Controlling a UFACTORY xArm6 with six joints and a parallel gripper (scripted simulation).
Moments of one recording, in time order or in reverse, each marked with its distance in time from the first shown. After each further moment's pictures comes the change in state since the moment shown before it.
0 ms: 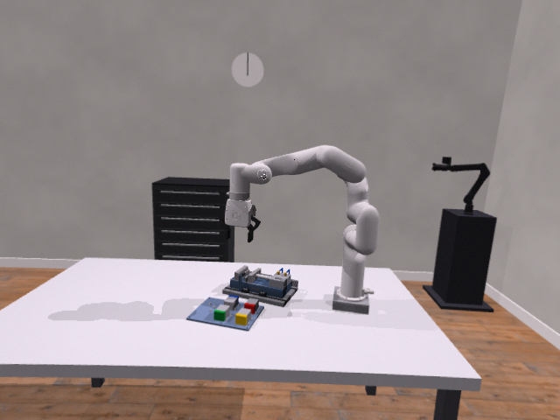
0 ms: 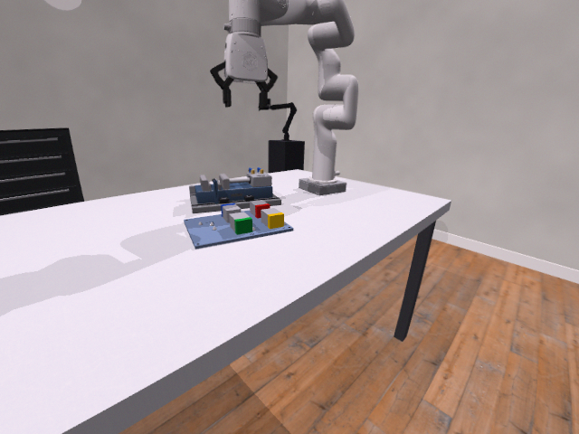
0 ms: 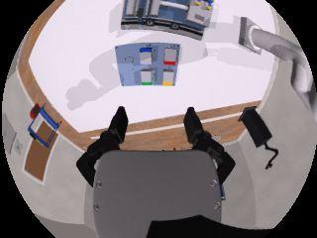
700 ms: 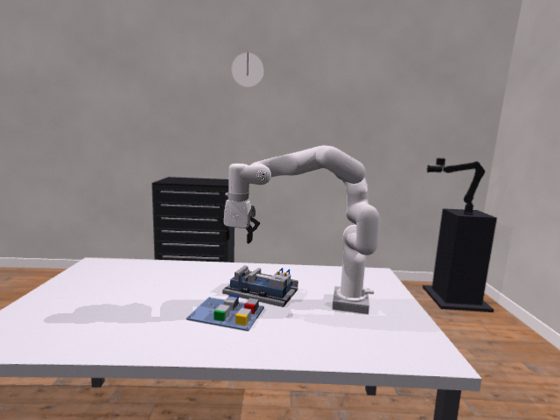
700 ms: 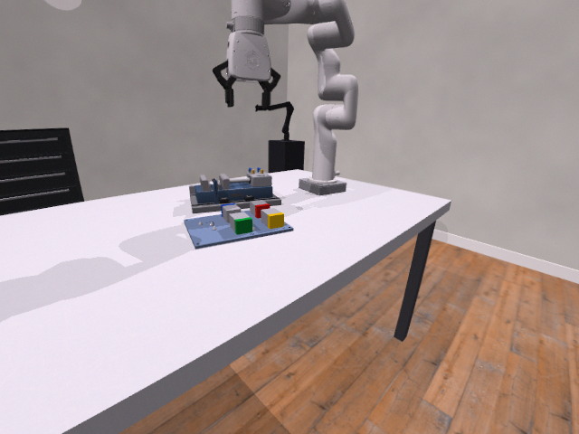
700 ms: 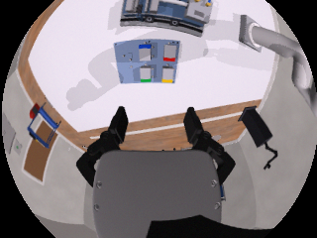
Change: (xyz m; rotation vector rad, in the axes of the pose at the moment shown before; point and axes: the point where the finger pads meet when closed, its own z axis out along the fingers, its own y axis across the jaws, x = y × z) arm -0.014 0.002 0.001 -0.002 0.001 -0.001
